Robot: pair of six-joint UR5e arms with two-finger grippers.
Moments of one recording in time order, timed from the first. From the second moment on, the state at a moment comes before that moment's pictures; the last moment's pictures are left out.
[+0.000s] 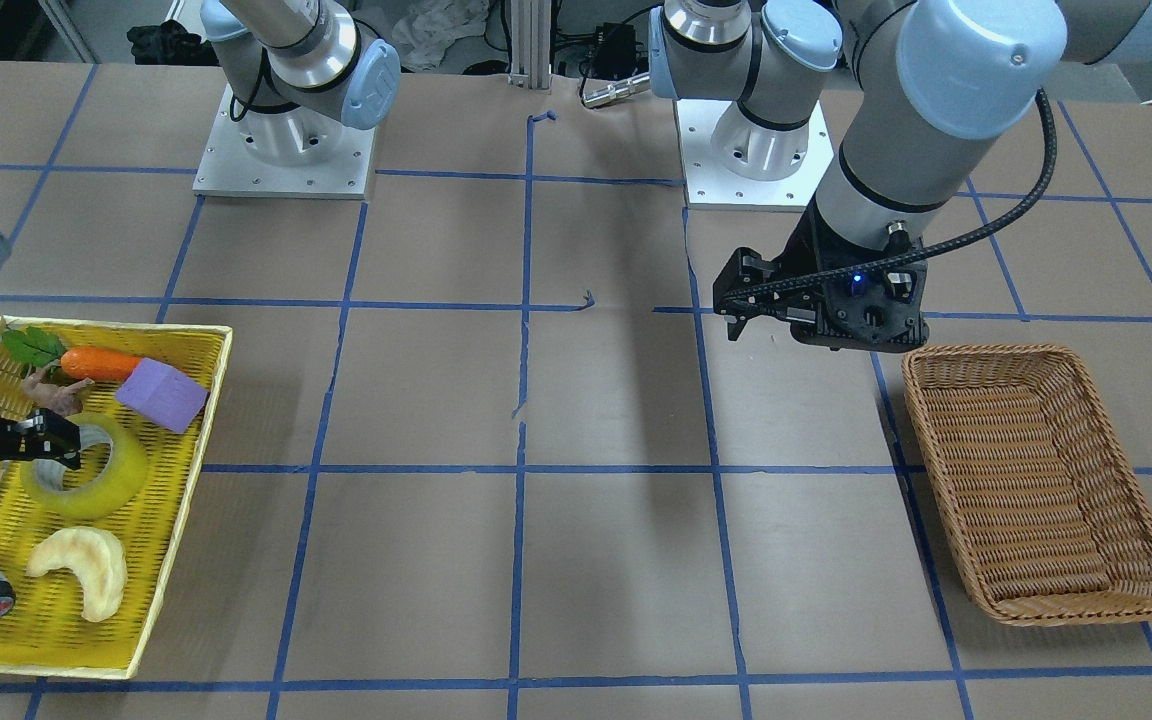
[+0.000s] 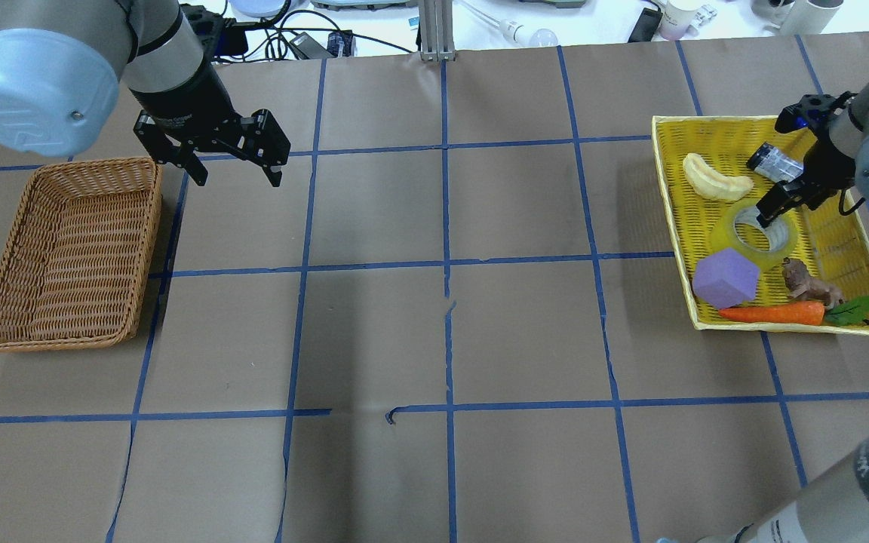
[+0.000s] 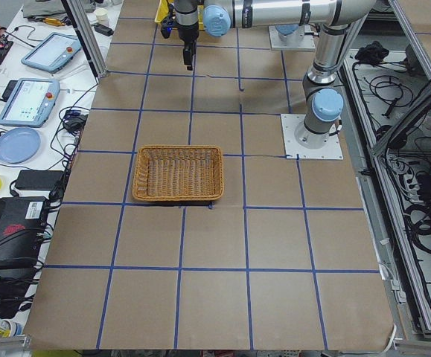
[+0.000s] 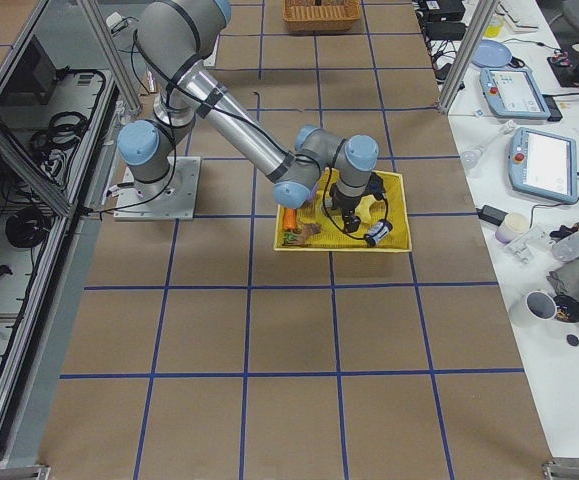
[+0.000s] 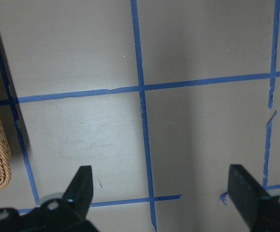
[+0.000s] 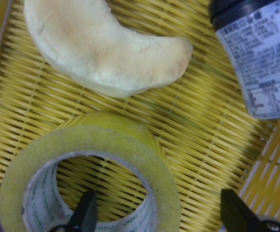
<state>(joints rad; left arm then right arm) -1.58 -1.70 -1.54 -1.50 1.55 0.07 1.08 -1.13 1.76 -2.17 -1.57 -0.82</state>
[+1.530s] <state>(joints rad) -1.58 -1.70 -1.54 -1.50 1.56 0.08 1.43 -1.21 1.51 -1.96 -1.57 -0.37</state>
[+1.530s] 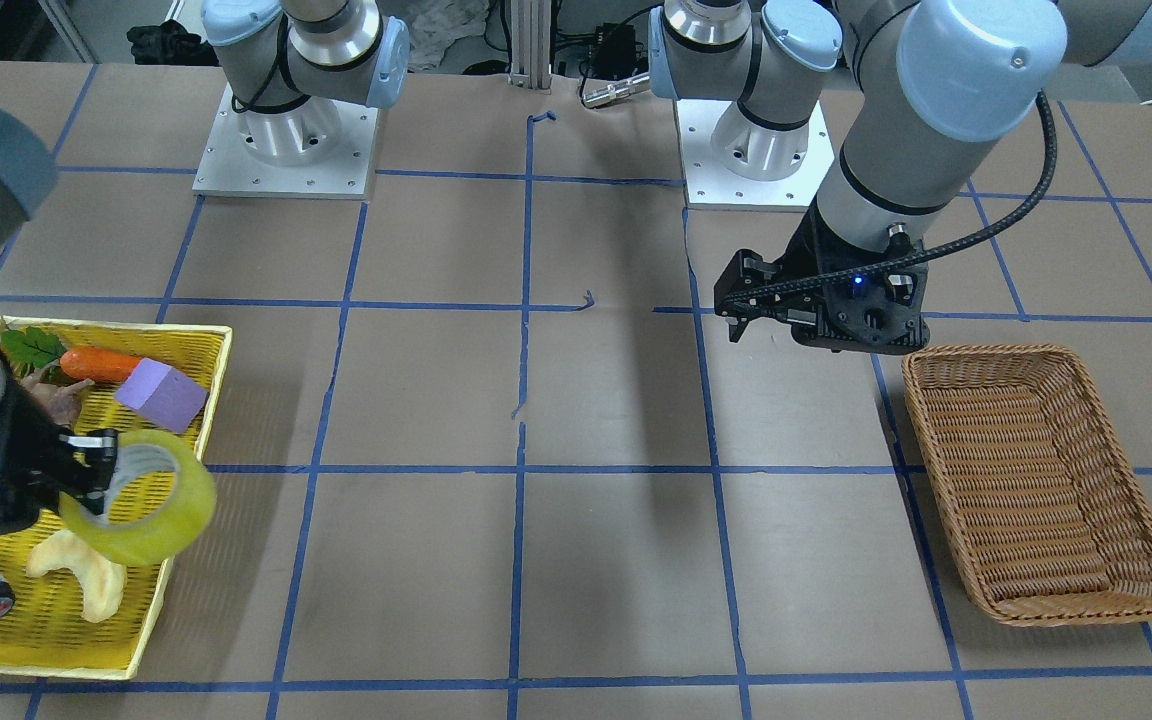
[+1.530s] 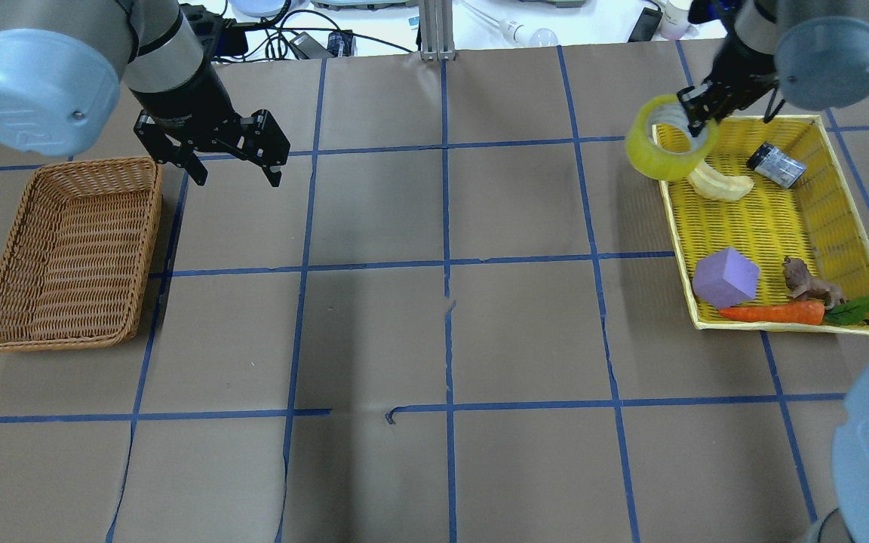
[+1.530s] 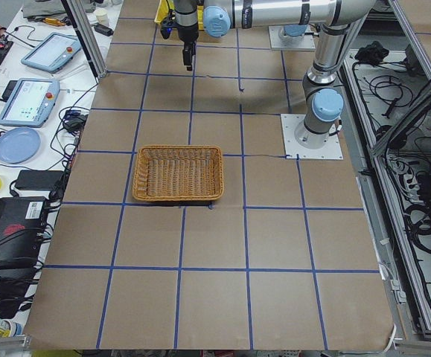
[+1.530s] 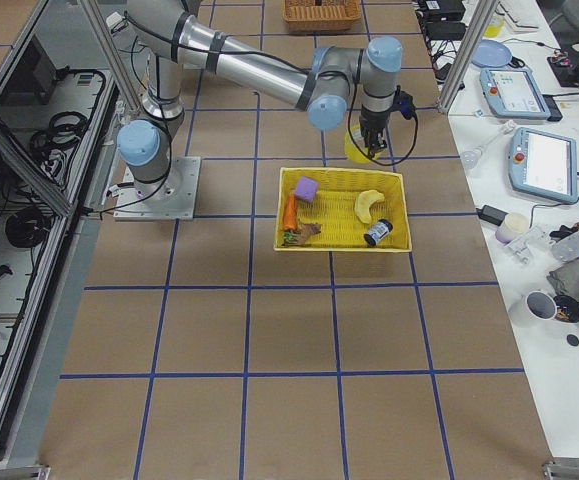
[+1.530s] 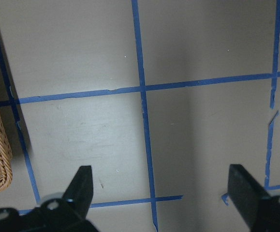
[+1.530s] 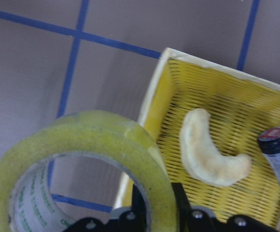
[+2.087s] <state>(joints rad) -1.58 -1.70 -1.54 -1.49 1.56 0.08 1.70 -1.08 1.48 -2.10 -1.50 -0.03</state>
